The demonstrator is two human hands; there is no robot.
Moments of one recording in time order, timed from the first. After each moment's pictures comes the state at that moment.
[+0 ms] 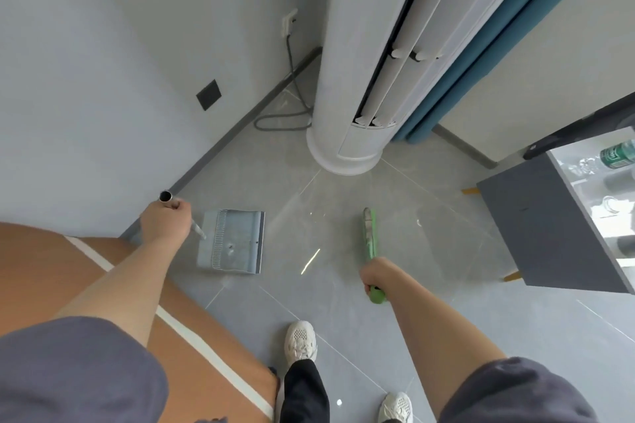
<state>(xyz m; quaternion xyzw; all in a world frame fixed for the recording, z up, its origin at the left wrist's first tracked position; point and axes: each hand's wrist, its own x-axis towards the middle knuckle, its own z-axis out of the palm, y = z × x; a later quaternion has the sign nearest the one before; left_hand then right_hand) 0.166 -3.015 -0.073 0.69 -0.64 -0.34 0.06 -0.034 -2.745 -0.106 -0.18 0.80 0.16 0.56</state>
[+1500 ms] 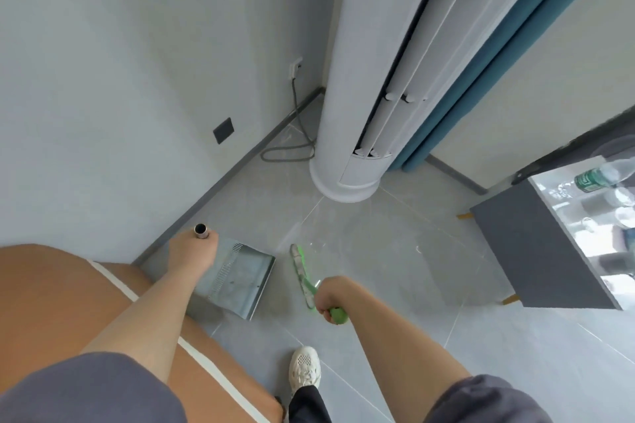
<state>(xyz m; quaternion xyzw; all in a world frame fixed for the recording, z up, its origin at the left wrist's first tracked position) 0.186 -2.995 -0.034 0.63 -0.68 -0.37 -0.02 0.047 -2.792 -0.025 -0.14 0.79 -0.01 0.60</state>
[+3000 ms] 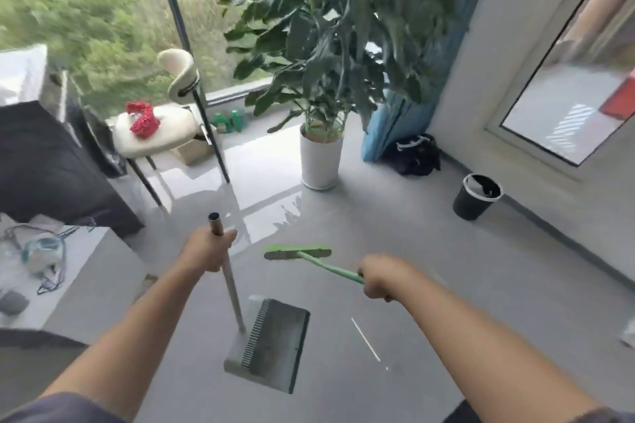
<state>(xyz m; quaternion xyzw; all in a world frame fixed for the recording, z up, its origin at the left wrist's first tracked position) -0.222 -1.592 0.156 0.05 -0.92 -0.33 -0.22 -0.059 -1.336 0.178 0.18 0.92 -0.05 0.35</state>
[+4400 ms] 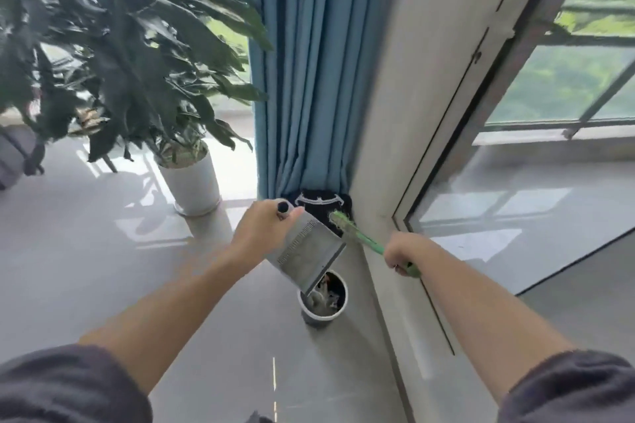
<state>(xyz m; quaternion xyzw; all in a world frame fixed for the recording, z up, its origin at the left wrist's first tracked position) -0.205 -0.337 0.195 -0.05 -0.92 -0.38 0.01 -0.203 -0.087 0.191 0.13 0.92 -0.07 0.37</state>
